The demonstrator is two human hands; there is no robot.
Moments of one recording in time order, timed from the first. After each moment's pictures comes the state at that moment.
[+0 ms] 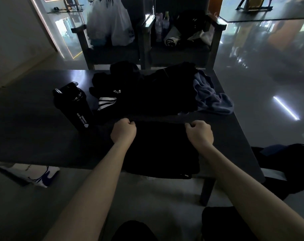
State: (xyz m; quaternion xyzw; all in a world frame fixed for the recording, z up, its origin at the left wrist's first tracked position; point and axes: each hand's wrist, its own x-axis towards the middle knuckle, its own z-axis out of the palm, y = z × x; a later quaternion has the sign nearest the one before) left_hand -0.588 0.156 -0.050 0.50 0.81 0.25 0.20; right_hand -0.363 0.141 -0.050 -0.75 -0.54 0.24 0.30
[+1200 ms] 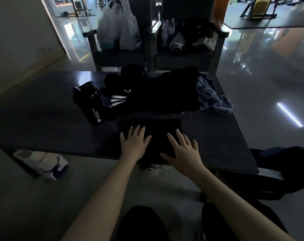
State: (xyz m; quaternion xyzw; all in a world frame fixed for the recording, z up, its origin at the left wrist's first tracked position) left_hand -0.588 0.090 -0.074 0.67 0.73 0.02 0.10; right_hand -0.401 0.054 -0.070 -0.60 -0.79 0.09 0.07
